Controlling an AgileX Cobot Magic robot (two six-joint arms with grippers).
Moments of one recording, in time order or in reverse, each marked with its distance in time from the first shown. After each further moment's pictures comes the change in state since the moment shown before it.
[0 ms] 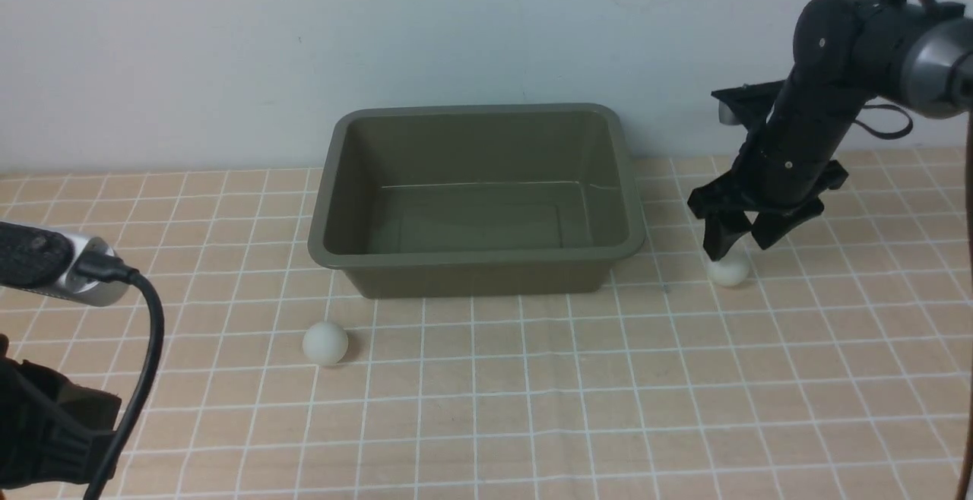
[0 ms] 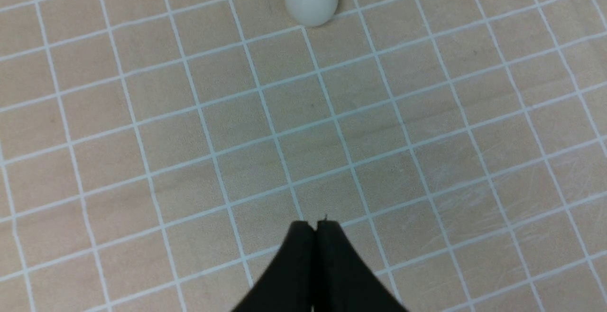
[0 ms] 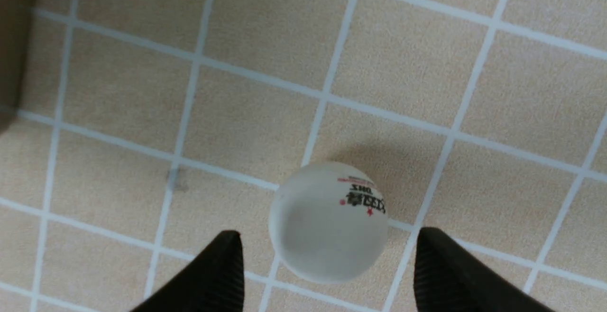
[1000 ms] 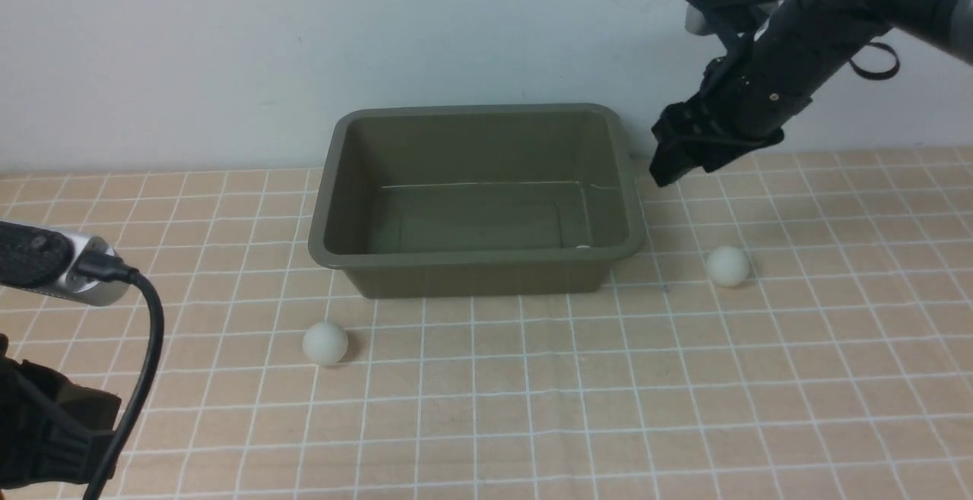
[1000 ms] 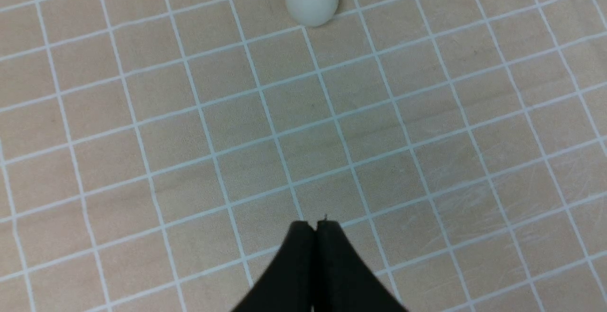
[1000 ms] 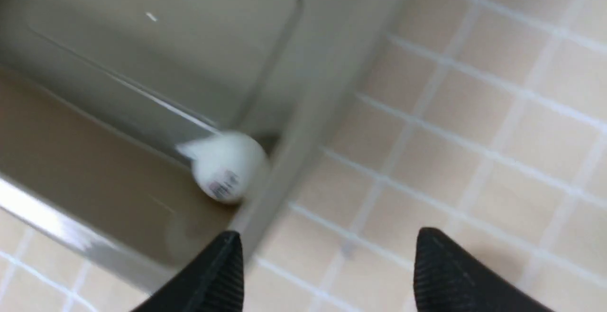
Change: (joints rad) right arm 0.046 -0.167 0.001 0.165 -0.055 -0.141; left arm 0.000 0.000 0.000 0.000 -0.001 0.000
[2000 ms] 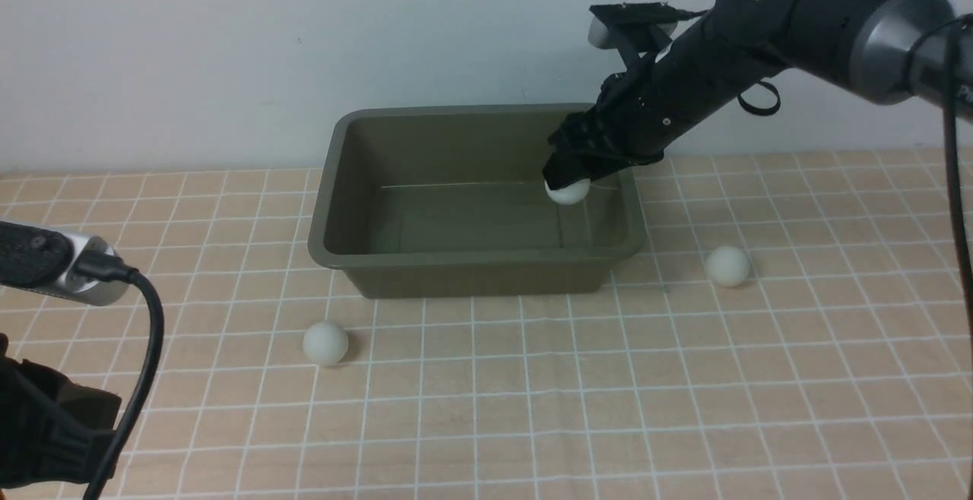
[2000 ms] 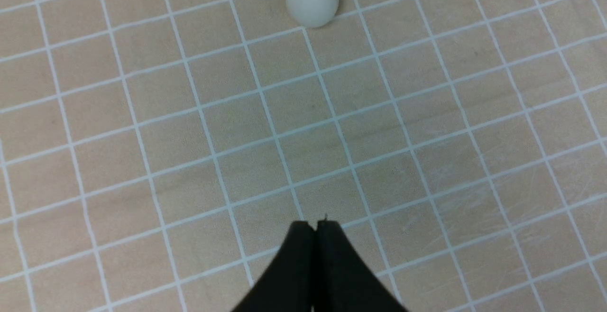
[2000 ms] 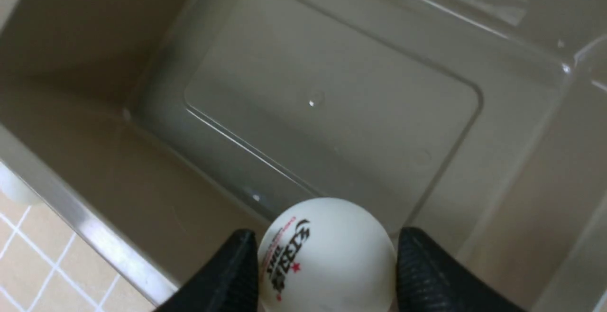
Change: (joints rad) right arm 0.134 0.058 0.002 0.222 -0.192 -0.081; left arm 0.000 0.000 0.000 0.000 -0.001 0.000
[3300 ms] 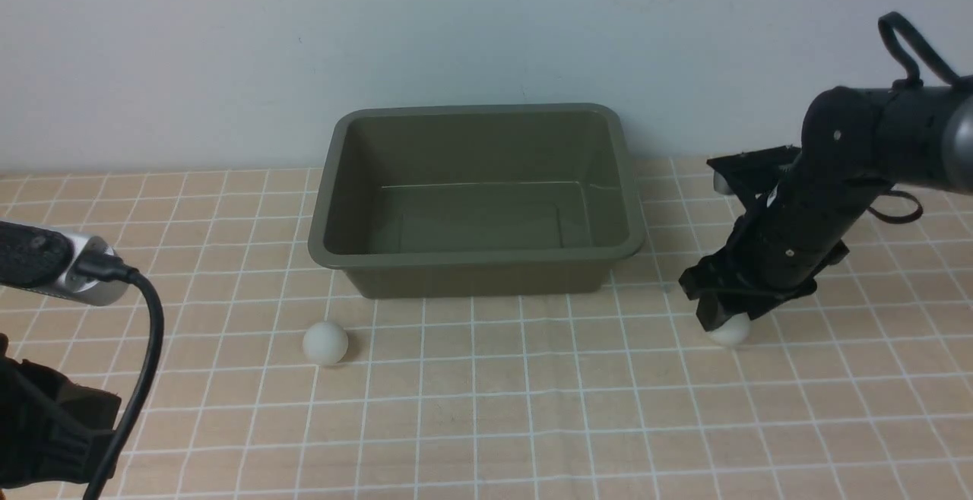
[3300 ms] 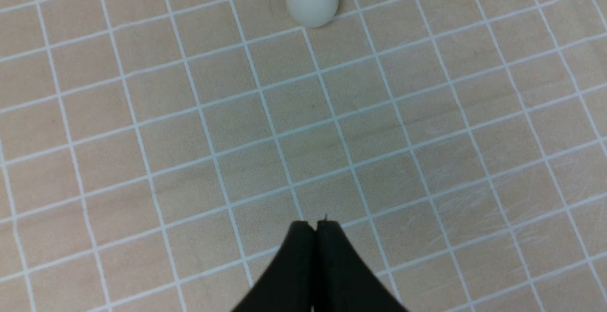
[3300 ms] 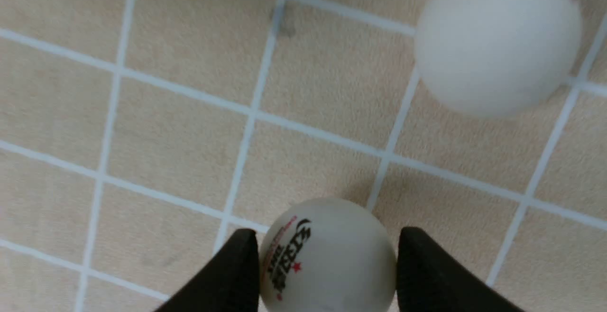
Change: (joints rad) right arm -0.111 -0.133 0.458 -0.343 -0.038 0.224; left arm 0.000 0.000 0.000 0.000 0.000 0.000
